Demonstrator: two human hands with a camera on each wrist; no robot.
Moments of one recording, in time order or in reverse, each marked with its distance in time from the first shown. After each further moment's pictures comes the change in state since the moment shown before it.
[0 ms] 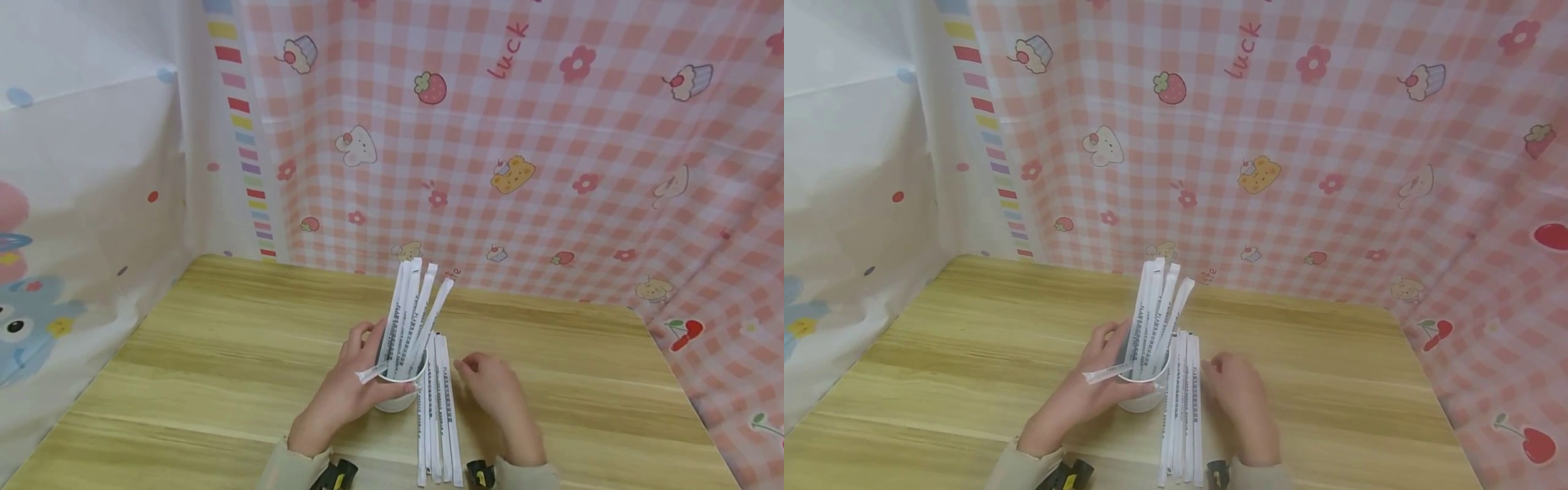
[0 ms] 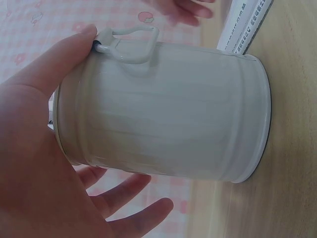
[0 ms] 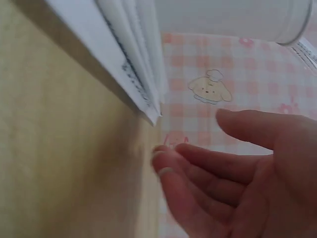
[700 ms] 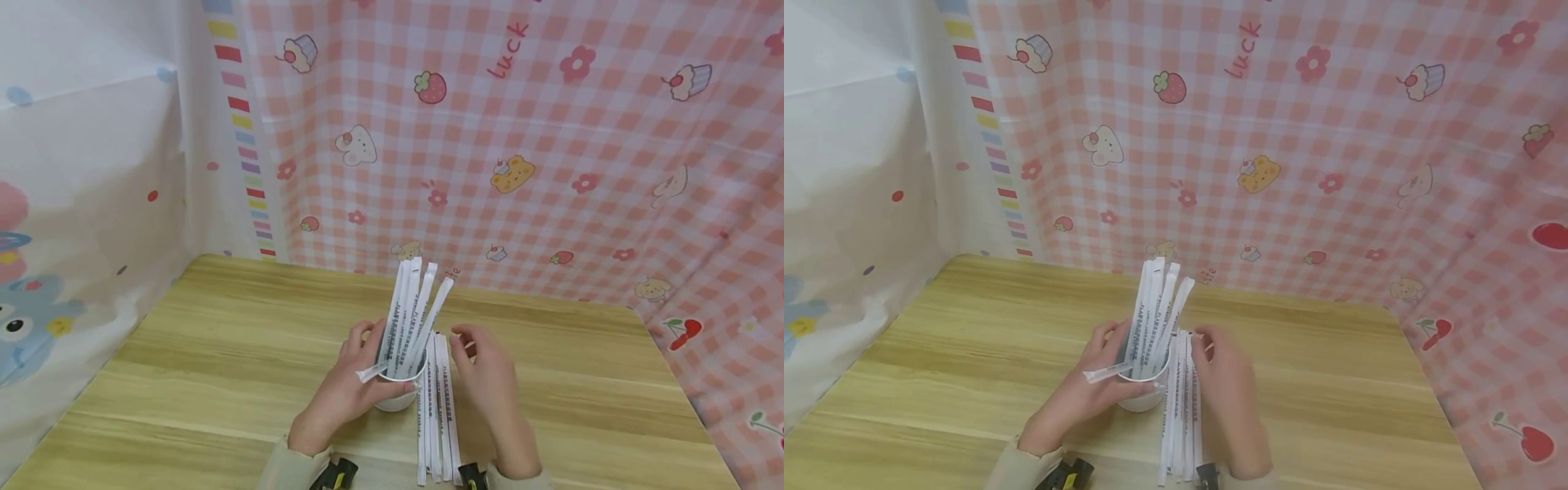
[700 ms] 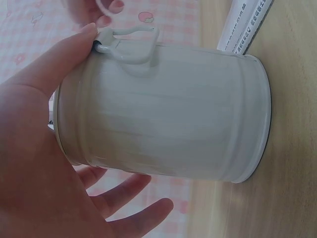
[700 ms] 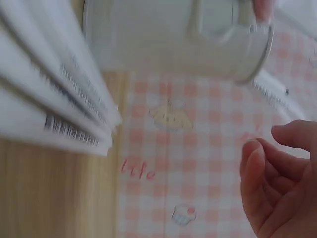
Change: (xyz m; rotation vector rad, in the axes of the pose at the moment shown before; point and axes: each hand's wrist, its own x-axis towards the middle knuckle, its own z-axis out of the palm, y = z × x) left_hand 0.000 0.000 0.000 0.001 0.015 0.011; right_hand -0.018 -0.042 -0.015 0.093 0.399 -0.242
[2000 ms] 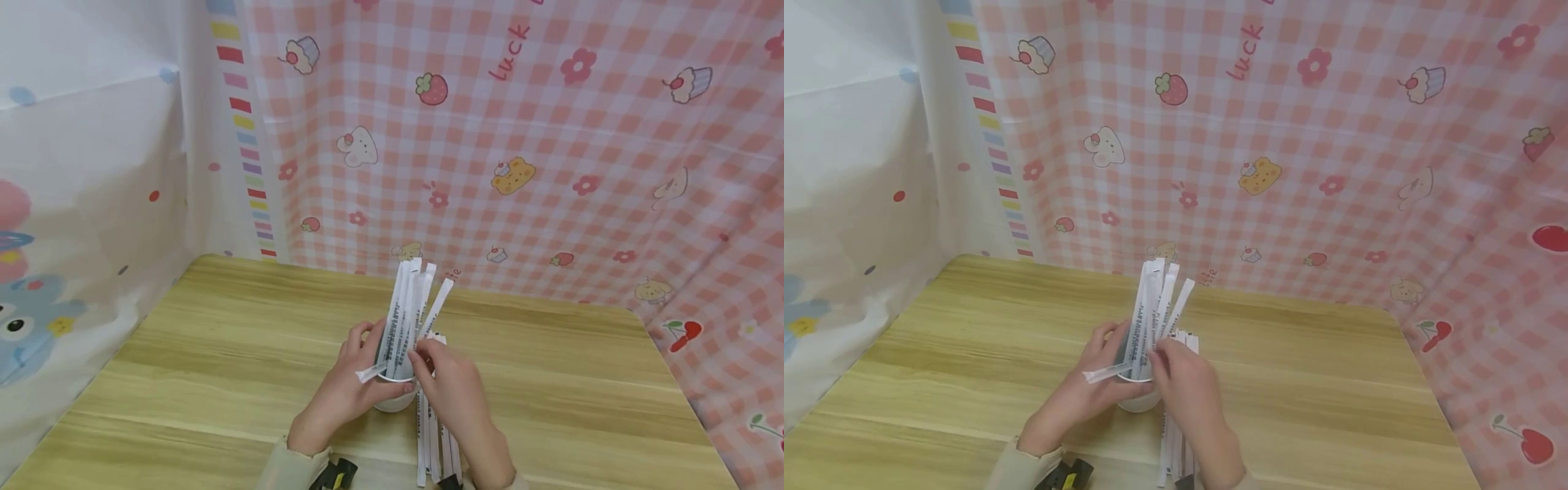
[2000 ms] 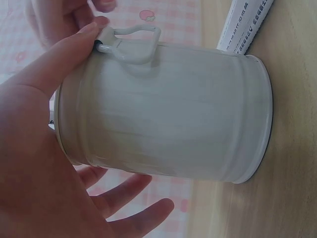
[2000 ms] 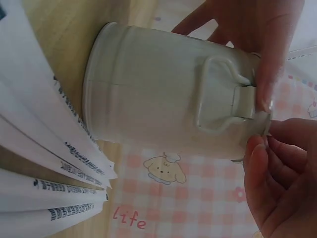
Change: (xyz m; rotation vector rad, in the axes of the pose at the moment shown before) left_hand -0.001 -0.002 -0.002 0.013 0.056 0.060; right_hand -0.013 -0.037 0.020 -0.035 -0.043 -0.263
